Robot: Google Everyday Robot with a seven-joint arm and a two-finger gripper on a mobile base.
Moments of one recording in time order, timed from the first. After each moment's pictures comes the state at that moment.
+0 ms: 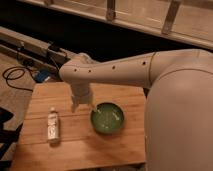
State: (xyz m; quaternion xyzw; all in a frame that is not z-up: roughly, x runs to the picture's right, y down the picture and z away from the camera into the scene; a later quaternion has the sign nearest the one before) arm -0.104 0.101 0.703 -0.26 0.23 0.64 0.68
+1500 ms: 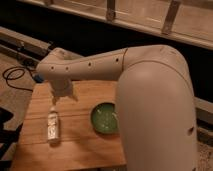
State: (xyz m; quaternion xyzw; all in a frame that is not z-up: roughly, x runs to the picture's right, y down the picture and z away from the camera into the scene) arm -0.197 0.062 0.719 -0.25 0.15 0.60 0.74
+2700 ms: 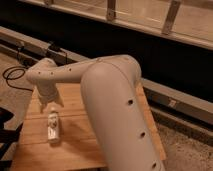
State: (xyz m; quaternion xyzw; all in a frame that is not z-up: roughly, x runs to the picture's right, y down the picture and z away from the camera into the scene) arm -0.286 0.100 0.779 -0.33 0.14 0.52 0.78
